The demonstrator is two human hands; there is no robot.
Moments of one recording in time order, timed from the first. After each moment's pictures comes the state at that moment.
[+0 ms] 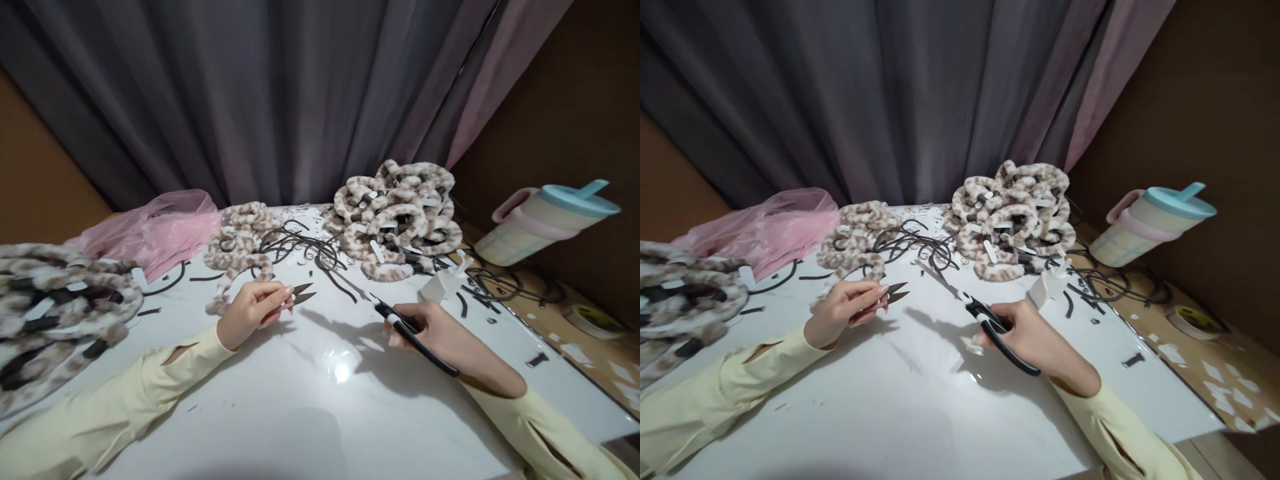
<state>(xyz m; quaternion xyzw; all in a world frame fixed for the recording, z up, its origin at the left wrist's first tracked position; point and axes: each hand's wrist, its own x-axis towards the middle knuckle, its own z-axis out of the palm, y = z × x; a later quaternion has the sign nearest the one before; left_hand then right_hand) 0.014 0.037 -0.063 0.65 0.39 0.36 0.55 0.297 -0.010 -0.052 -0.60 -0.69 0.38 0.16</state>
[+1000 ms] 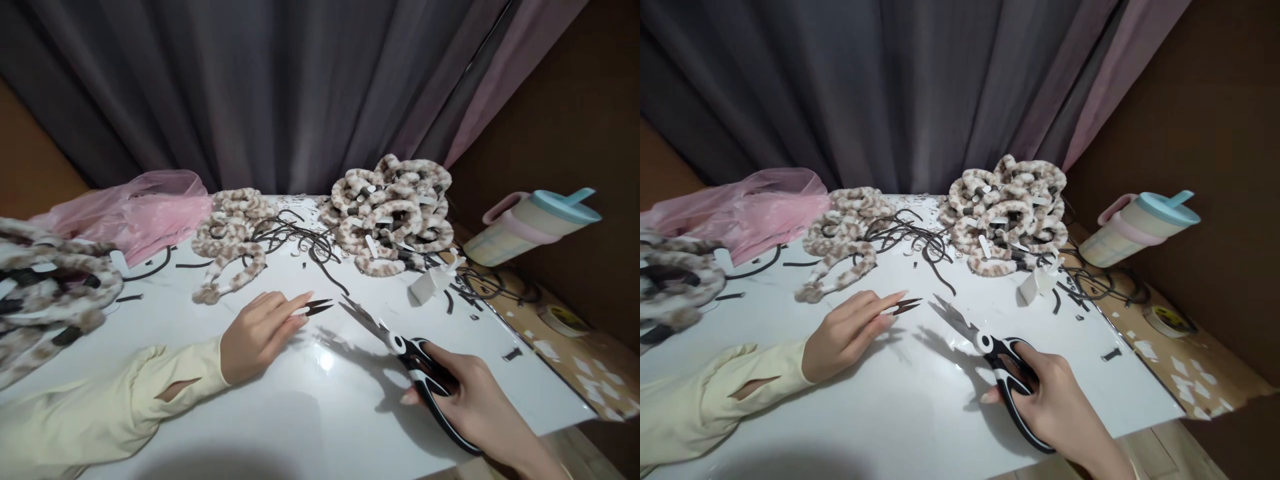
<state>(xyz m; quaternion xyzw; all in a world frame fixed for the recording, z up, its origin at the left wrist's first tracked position) 0.027 0.006 -0.087 0.87 0.28 0.40 0.07 0.309 -0.077 -0.069 -0.64 -0.71 0.24 0.17</state>
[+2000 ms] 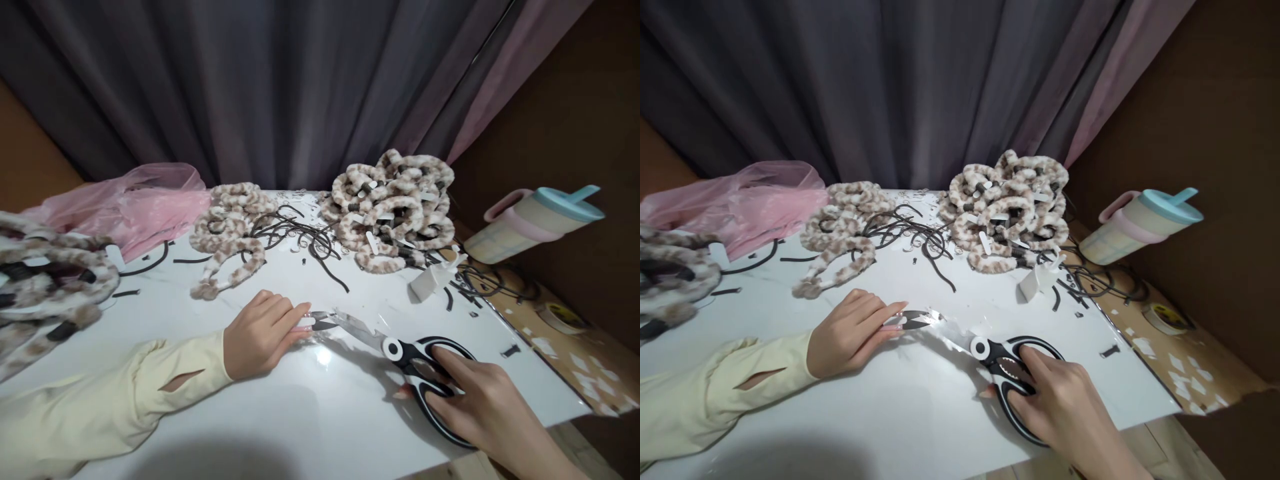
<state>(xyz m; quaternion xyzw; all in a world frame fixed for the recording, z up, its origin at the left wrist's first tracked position) 0.027 0.008 -0.092 0.91 0.22 0.33 -0.10 0.322 -0.084 -0.074 -0.51 -0.84 -0.07 0.16</state>
